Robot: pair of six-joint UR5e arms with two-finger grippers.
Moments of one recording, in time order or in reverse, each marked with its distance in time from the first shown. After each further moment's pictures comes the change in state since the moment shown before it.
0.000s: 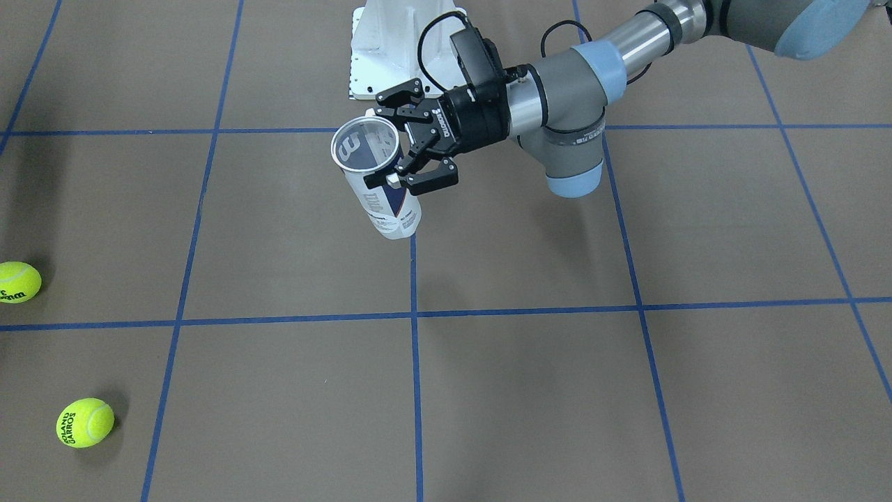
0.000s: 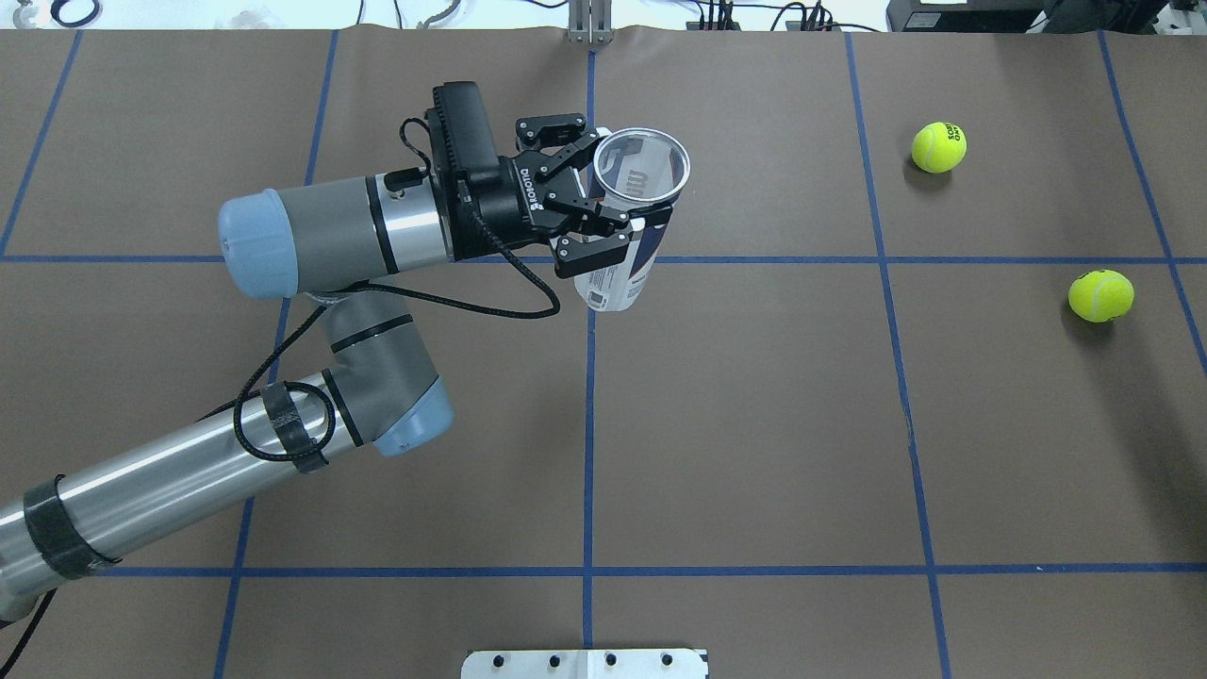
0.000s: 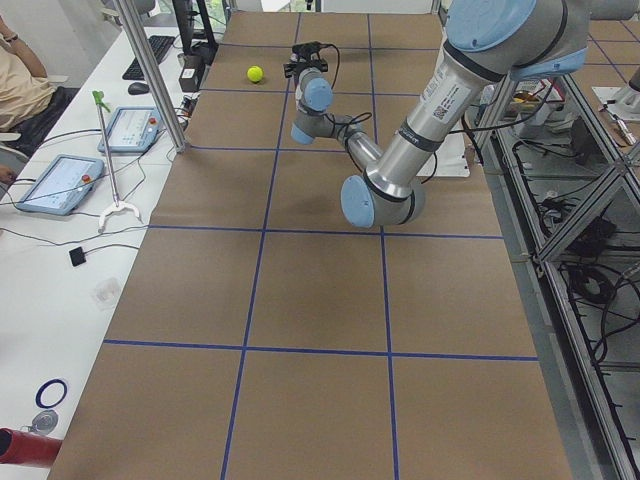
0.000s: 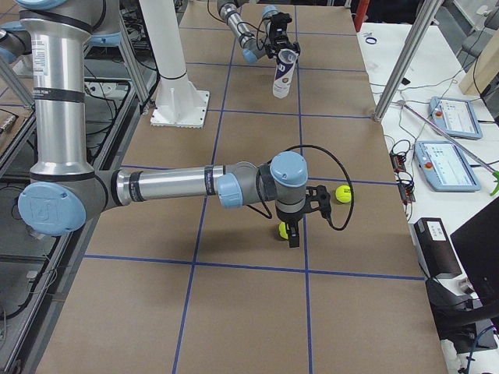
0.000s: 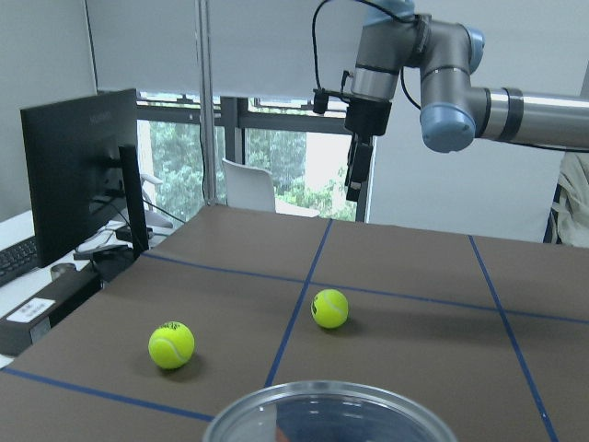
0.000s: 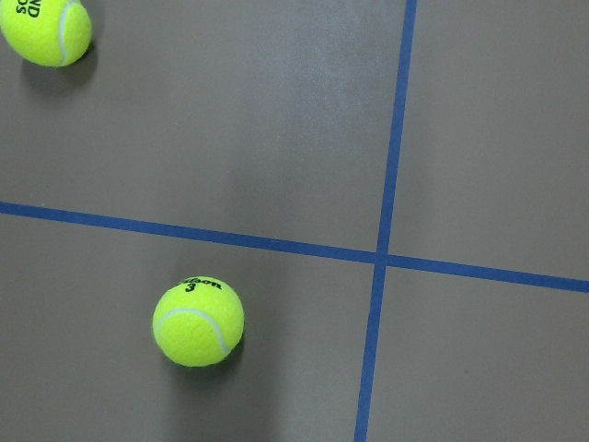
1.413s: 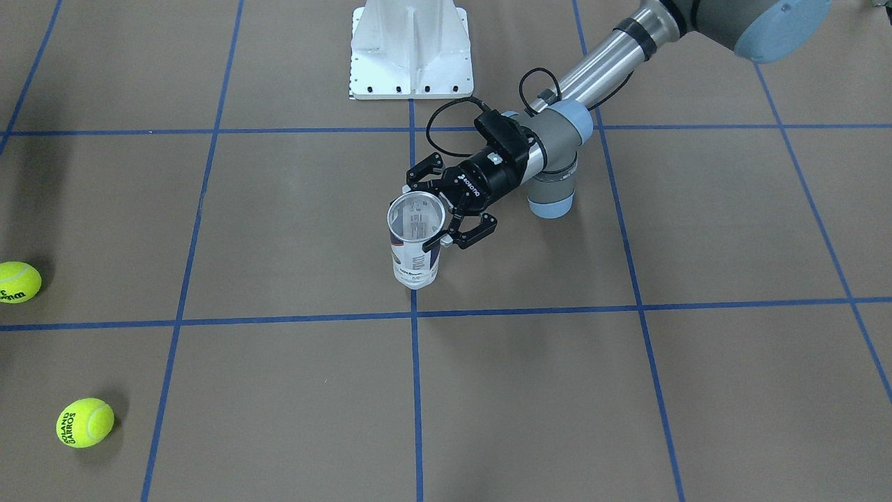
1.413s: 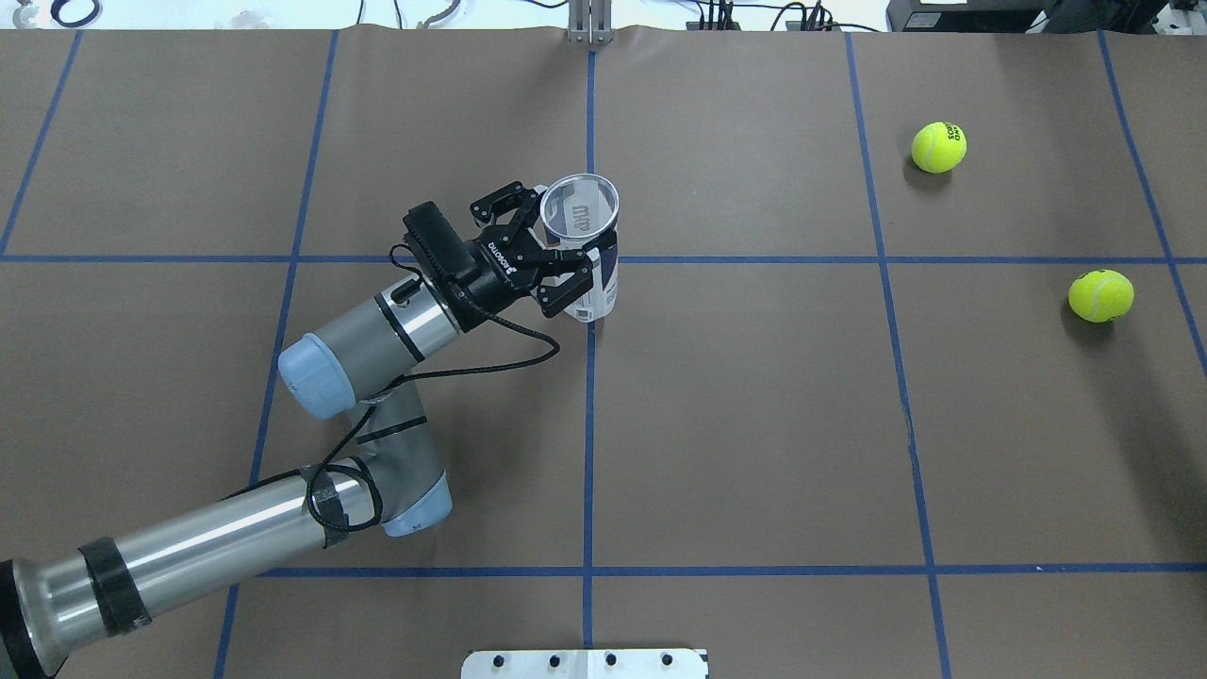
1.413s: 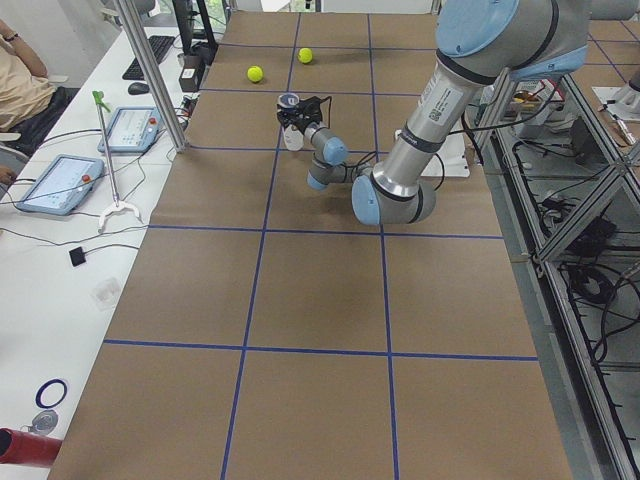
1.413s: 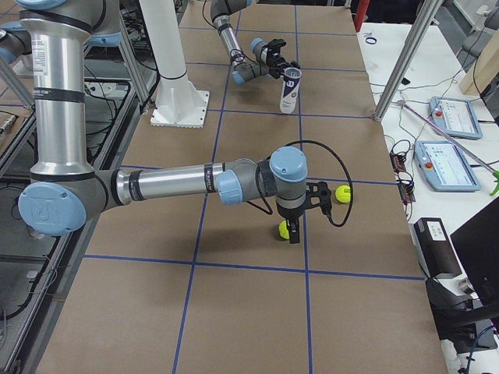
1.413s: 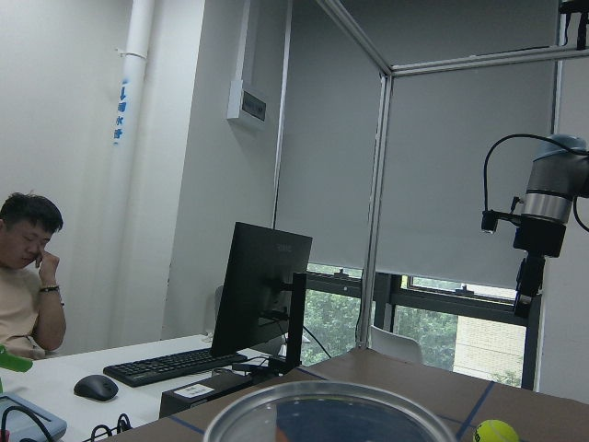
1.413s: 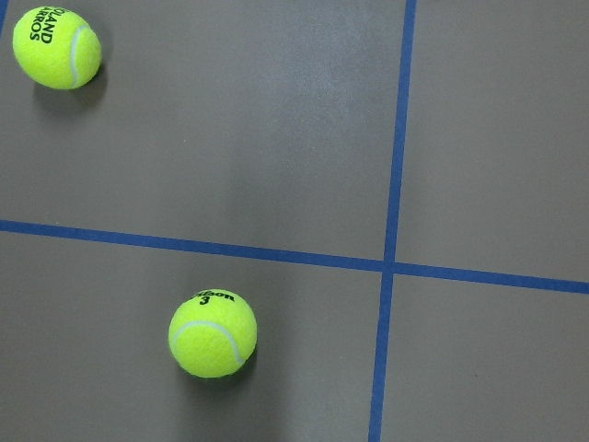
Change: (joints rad) left arm 0.137 -0.006 0.256 -0.223 0.410 0.062; right arm 0.000 0.001 0.018 0.002 0.001 0.043
